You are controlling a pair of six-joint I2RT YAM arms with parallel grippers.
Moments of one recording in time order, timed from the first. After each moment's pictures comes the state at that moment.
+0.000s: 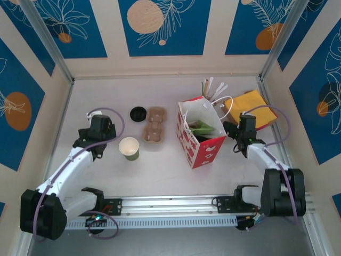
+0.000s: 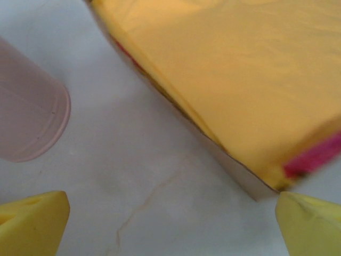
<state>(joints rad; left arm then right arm) -0.23 1.06 0.66 -0.38 -0.52 -0.24 -0.02 1.24 0.51 0.00 0.08 0.28</state>
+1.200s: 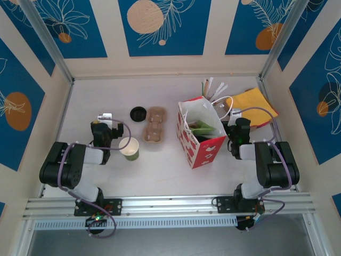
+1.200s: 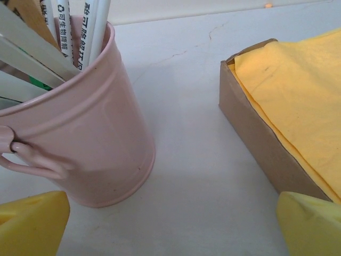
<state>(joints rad) -0.12 1.56 0.37 0.83 -0.22 0.05 0.01 1.52 0.40 0.72 -0.13 0.10</state>
